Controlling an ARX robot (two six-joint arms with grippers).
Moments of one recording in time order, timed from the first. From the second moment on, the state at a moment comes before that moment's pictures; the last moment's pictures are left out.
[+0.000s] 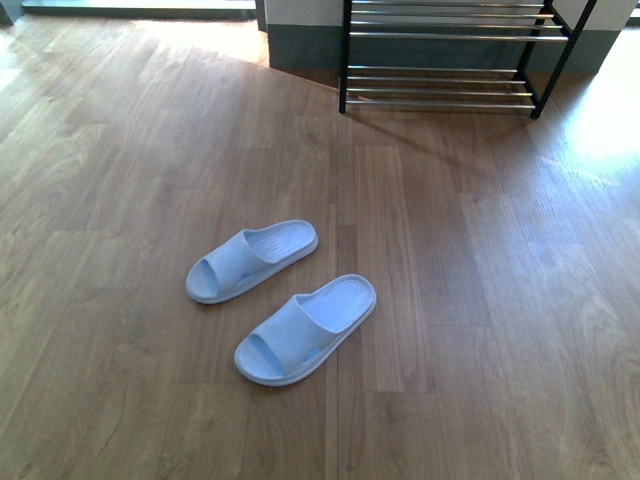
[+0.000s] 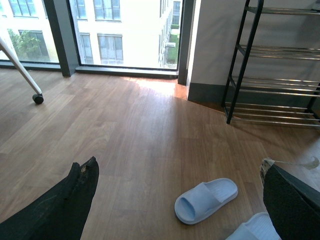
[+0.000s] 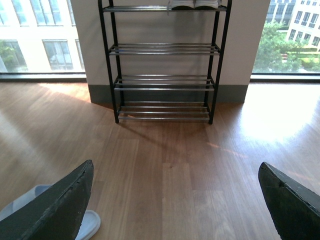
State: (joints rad) left arm 0.00 0.02 0.01 0.00 0.00 -0.01; right arm 0.00 0.00 0.02 0.00 0.00 0.00
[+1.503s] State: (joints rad) left arm 0.00 0.02 0.01 0.00 0.00 -0.01; right arm 0.00 0.00 0.02 0.00 0.00 0.00
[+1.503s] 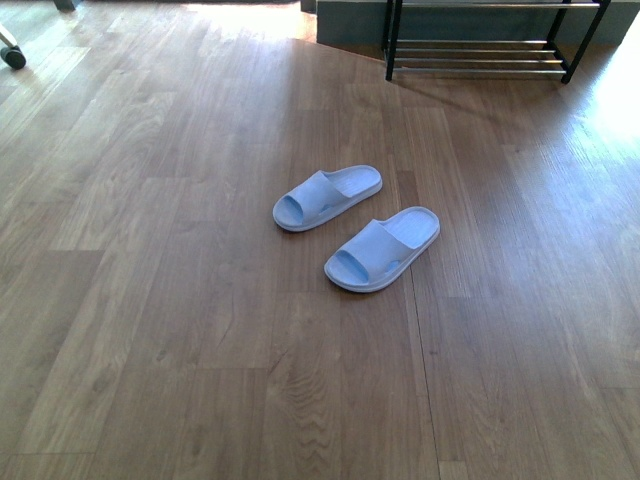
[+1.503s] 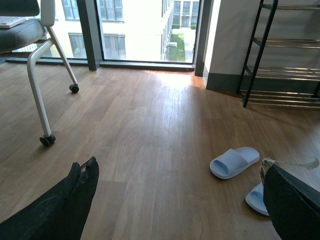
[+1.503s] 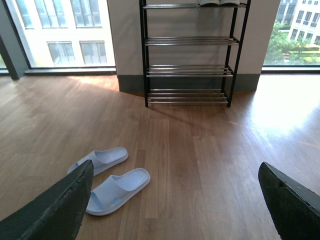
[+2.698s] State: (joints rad) left arm 0.00 0.02 0.01 0.00 0.00 -0.01; right arm 0.00 0.00 0.02 0.00 0.00 0.00
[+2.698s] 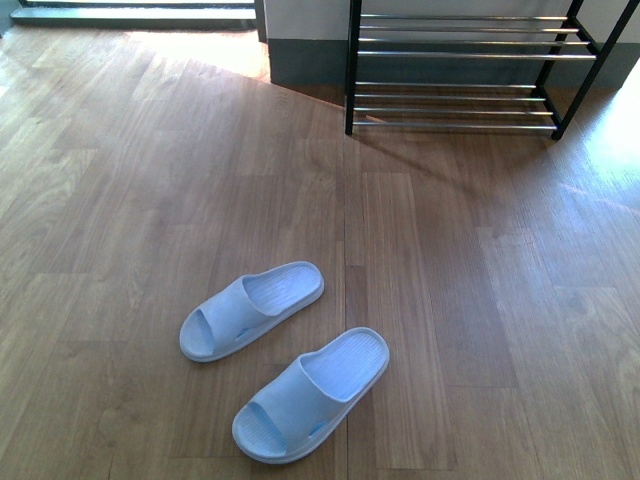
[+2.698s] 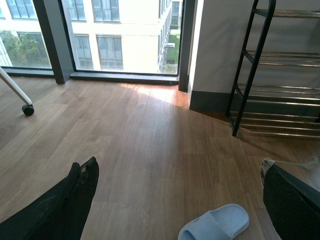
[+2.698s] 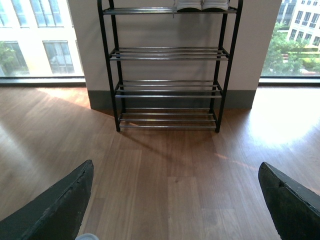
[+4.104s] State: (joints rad) left arm -0.32 2.19 1.10 -0.07 0.05 -0.96; right arm 0.00 0.00 0.02 0.00 0.00 0.00
